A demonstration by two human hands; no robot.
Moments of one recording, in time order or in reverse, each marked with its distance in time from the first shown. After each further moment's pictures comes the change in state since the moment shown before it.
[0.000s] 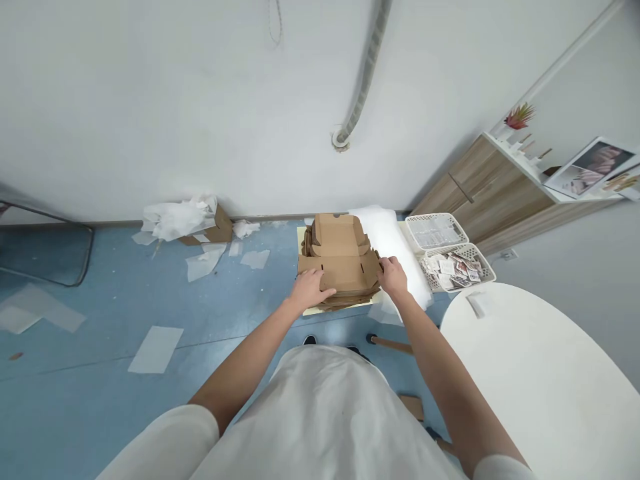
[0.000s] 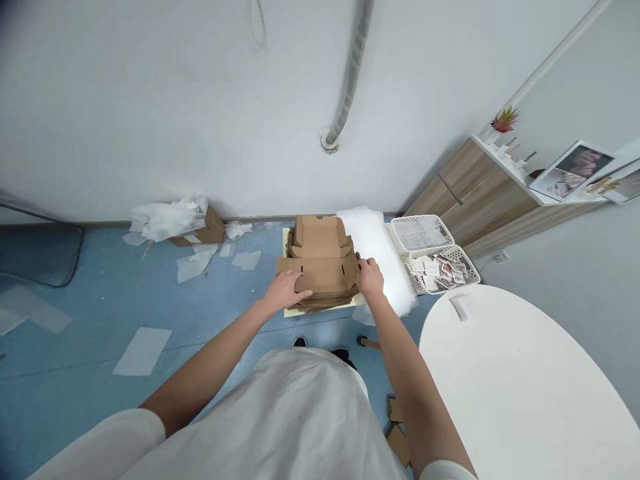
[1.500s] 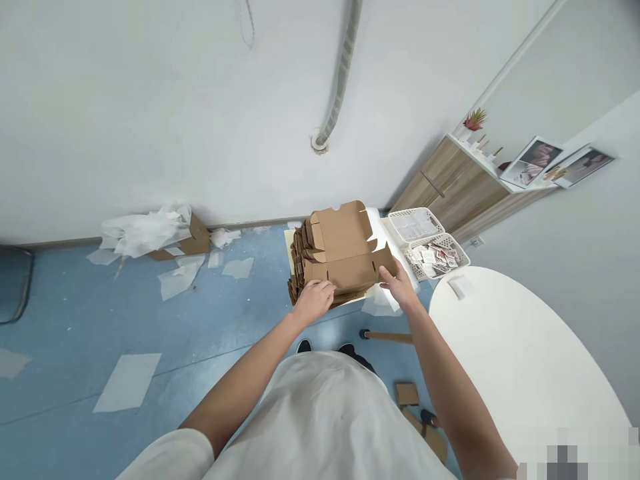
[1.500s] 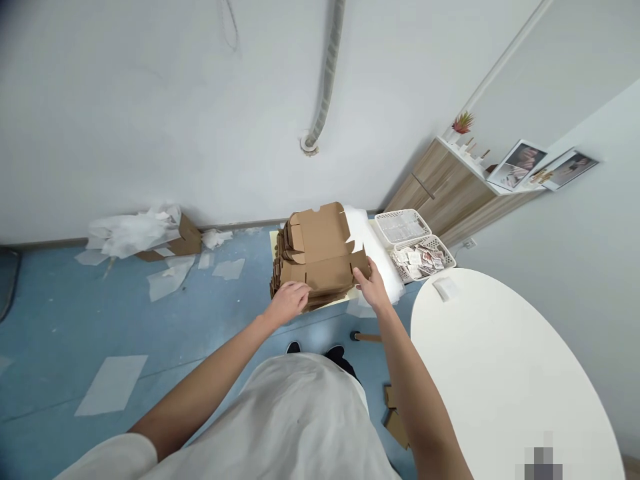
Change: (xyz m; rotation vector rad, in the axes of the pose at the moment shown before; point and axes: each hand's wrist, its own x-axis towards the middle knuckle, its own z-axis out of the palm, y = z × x) left_hand -0.027 0.020 0.006 -0.070 0.130 0.439; right_hand -0.064 -0.009 -0.037 0.989 -0.016 0.276
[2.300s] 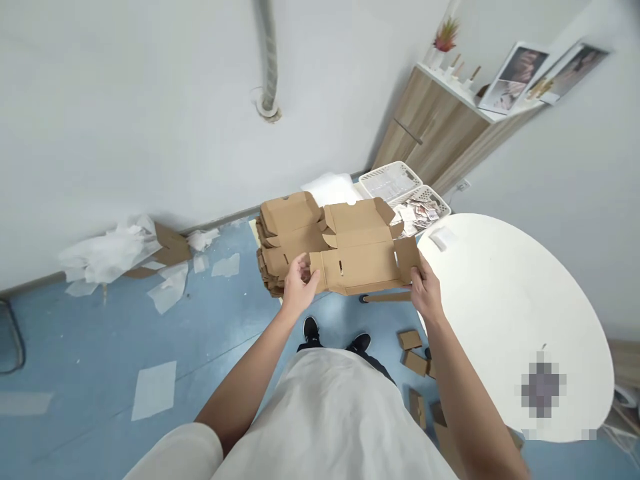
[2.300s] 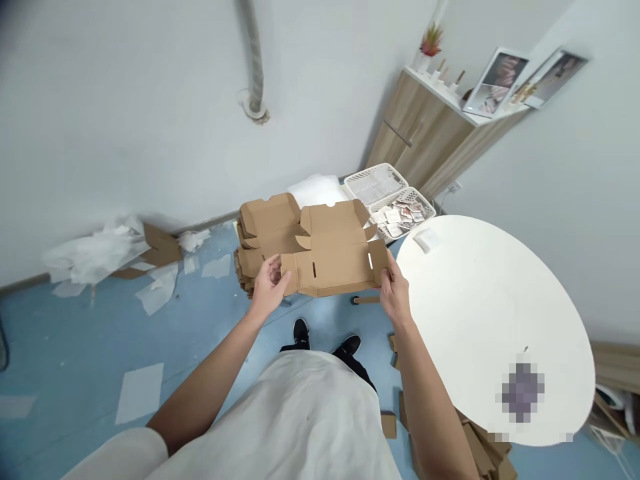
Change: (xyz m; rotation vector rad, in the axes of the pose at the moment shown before) left_hand 0.024 0.041 0.023 -0.645 0.216 -0.485; right_hand -0.080 0.049 -0.077 0.012 0.401 -0.013
